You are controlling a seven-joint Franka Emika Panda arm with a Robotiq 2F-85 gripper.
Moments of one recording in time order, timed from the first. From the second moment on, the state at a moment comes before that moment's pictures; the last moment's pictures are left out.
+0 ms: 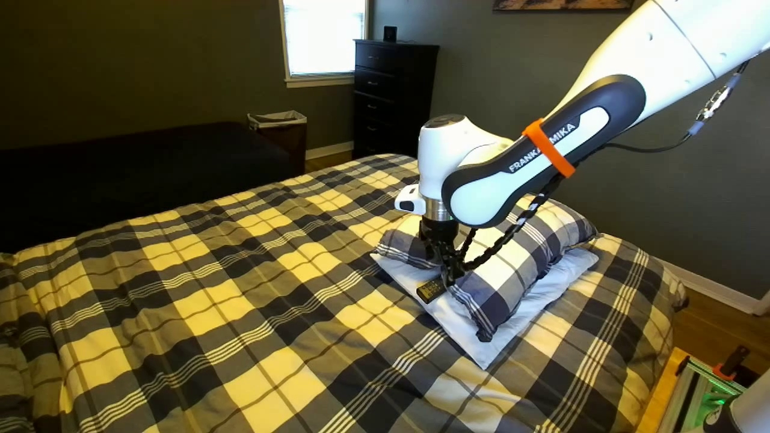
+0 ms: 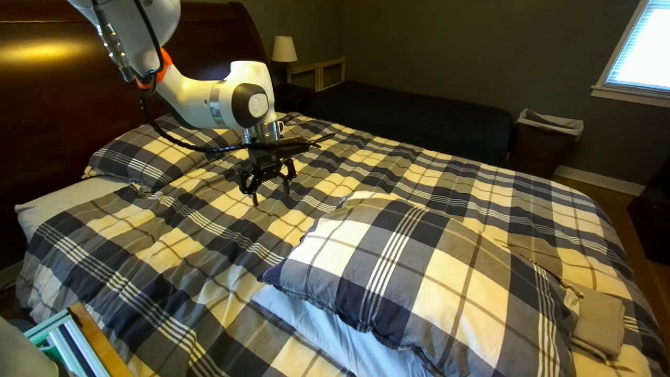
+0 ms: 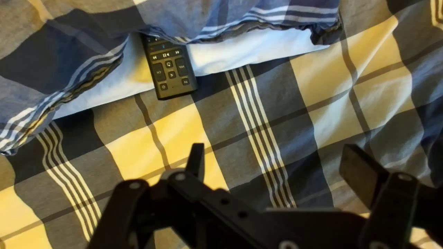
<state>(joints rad) 0.11 0.22 0.11 -2.22 -0.23 2.37 -0.90</state>
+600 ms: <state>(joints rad) 0.10 0.43 0.09 -2.15 -0.45 2.56 -0.95</state>
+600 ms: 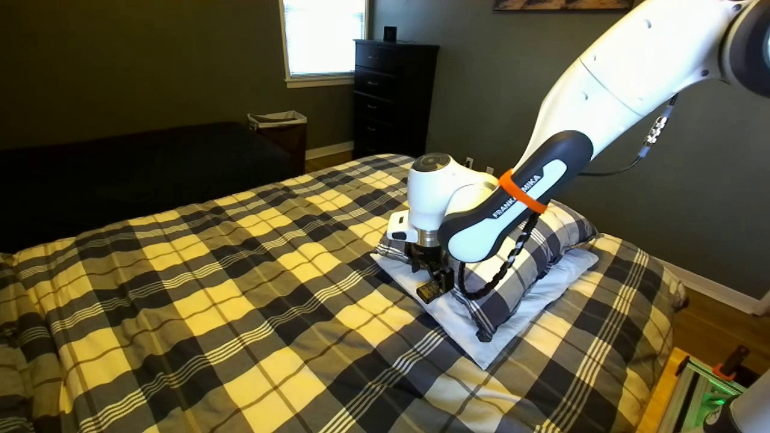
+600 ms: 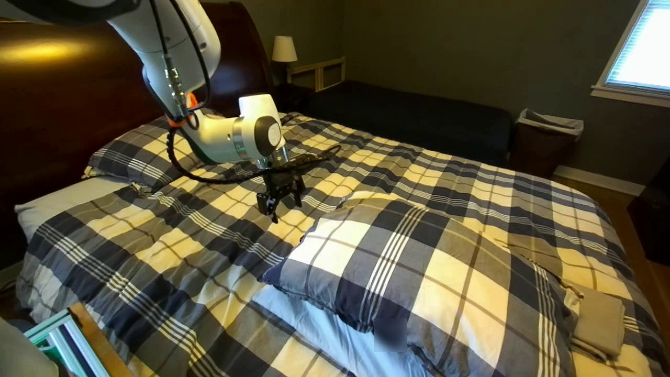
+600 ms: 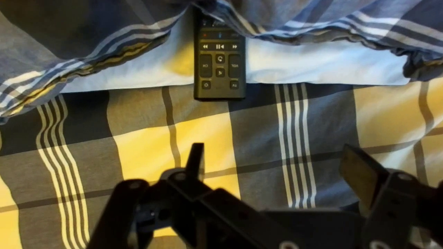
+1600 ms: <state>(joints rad) 0.09 0.72 0.02 -1.92 -0.53 2.59 -0.97</state>
